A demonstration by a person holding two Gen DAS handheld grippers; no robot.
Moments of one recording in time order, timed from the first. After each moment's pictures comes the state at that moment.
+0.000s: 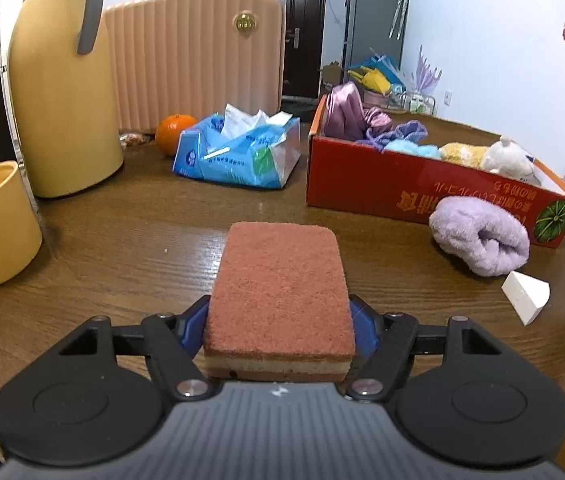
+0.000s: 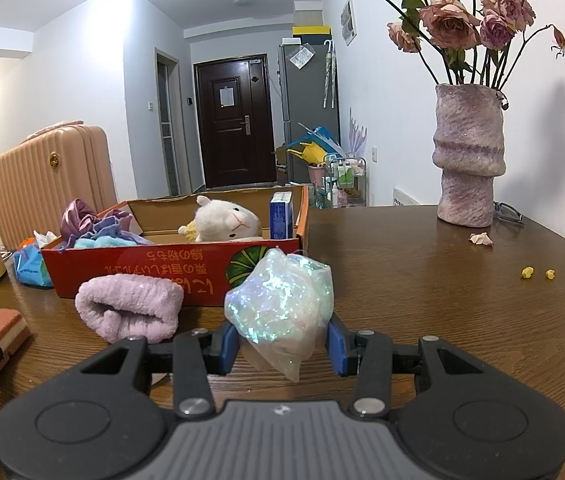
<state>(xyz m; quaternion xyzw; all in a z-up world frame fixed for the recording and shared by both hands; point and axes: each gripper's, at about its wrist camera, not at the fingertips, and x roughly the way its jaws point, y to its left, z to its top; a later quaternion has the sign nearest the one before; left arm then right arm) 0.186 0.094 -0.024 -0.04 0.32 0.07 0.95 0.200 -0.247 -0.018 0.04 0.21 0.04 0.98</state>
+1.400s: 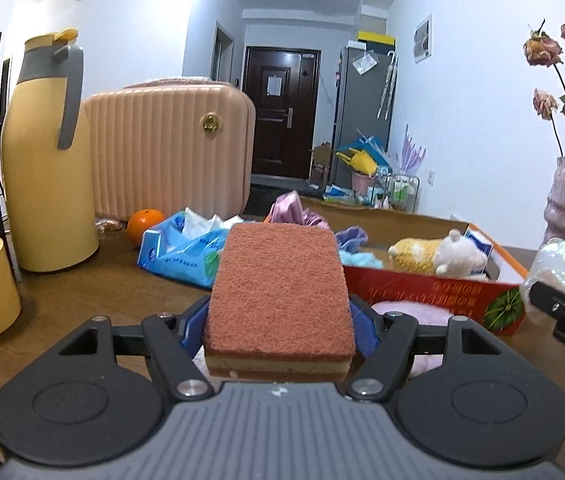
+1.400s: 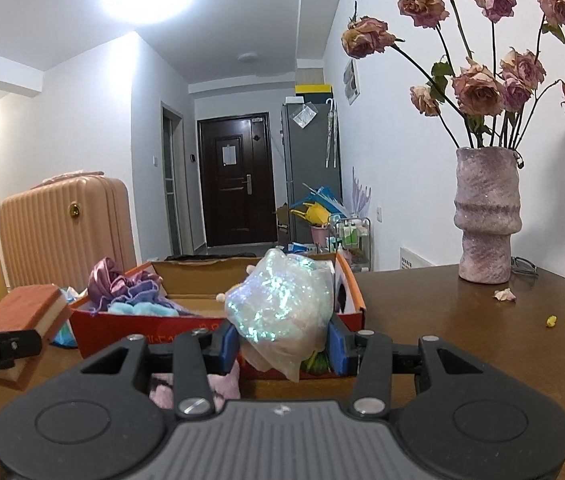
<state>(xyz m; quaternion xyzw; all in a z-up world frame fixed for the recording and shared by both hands) 0.185 0.045 0.015 -0.05 0.19 0.06 0.98 0.203 -0.189 -0.002 0.04 0.11 0.03 0.99</state>
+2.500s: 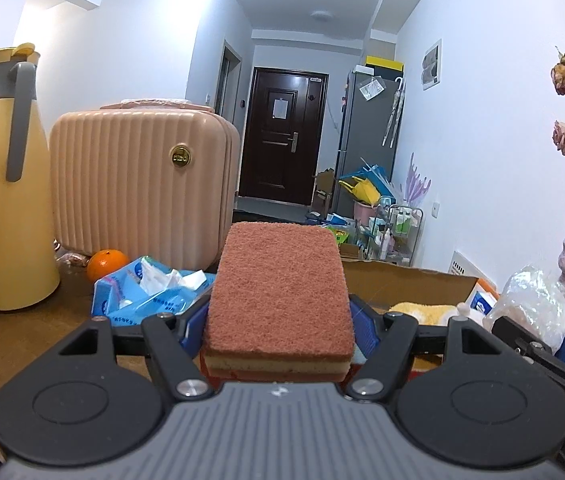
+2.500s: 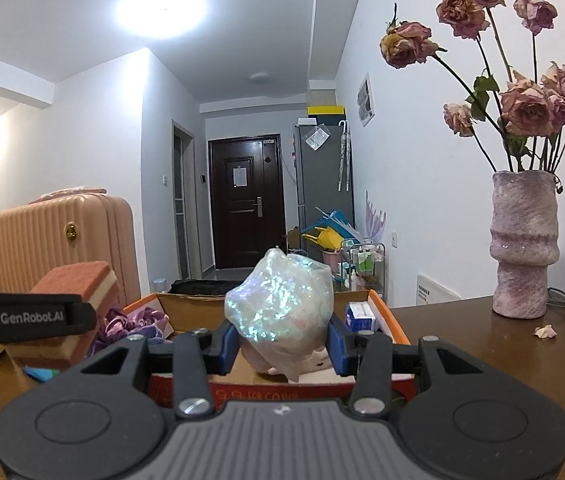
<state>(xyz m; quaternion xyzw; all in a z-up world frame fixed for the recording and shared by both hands) 0.262 0.027 0.028 -0.07 0.15 0.07 0.98 0.268 -0.164 0.004 0.03 0.08 0.04 1.00</state>
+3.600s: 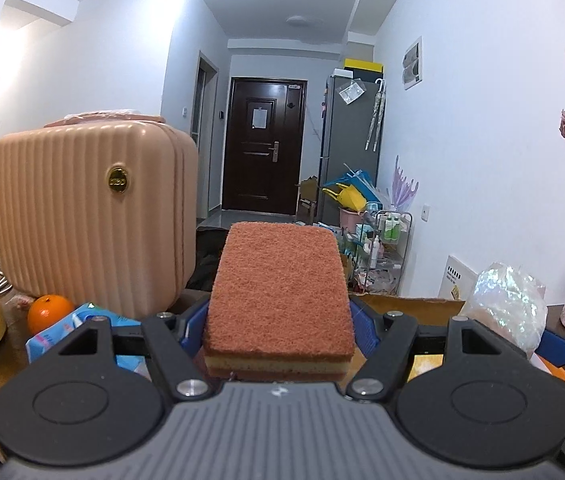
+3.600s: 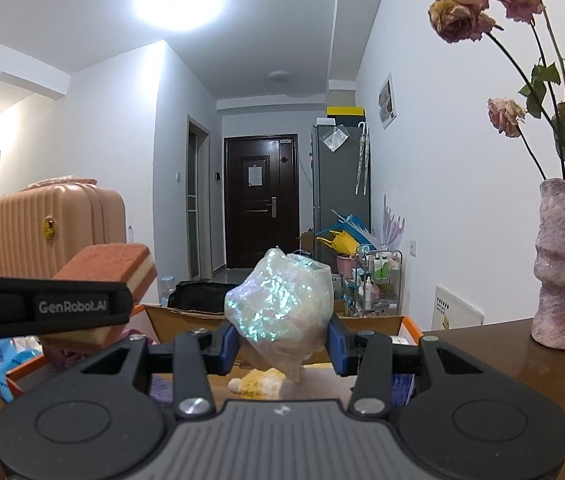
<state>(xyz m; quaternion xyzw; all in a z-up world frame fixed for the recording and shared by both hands) 0.345 0.013 0.028 -0.04 0.13 0.05 0.99 0.352 -0.153 0.002 0.01 0.08 0.07 0.99</state>
